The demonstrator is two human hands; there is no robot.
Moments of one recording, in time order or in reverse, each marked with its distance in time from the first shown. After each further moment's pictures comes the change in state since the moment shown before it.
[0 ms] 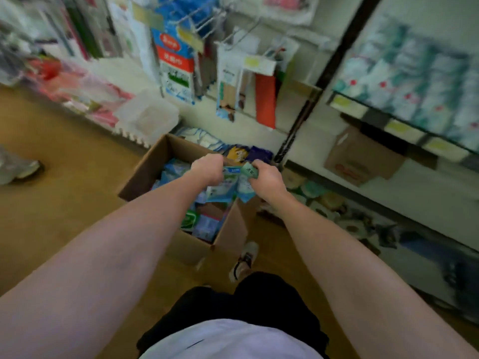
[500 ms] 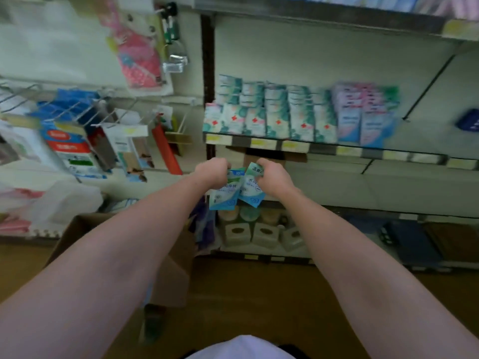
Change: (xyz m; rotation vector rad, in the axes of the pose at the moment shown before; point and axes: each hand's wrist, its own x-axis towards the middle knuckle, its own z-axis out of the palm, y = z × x) left_hand -0.017 0.294 -0.041 0.271 0.127 0.413; right_hand -0.115 0.162 -0.217 0.013 0.358 0.192
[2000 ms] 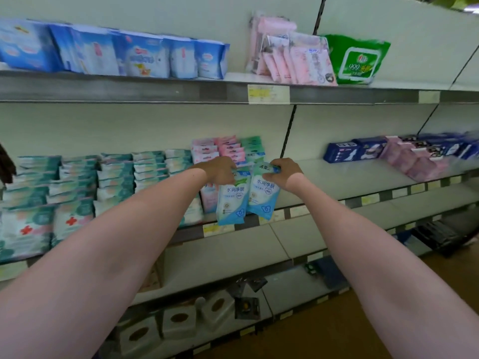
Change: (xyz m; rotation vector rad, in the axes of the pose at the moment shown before) left_hand 0.312 0.397 -0.102 -0.156 -0.162 0.456; right_hand 0.161 0.364 -0.307 0.165 0.265 0.328
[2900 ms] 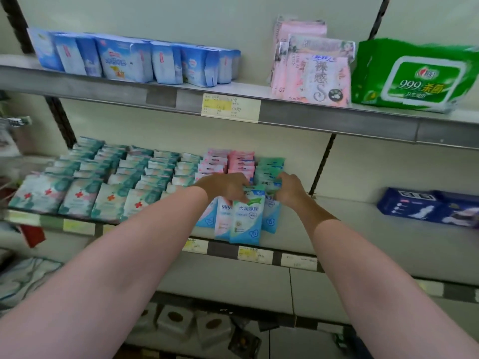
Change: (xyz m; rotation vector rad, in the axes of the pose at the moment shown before) left_hand 0.086 0.064 0.024 -0.081 0.015 -0.347; right_hand 0.165 0.065 0.010 -0.138 -0.213 -0.295
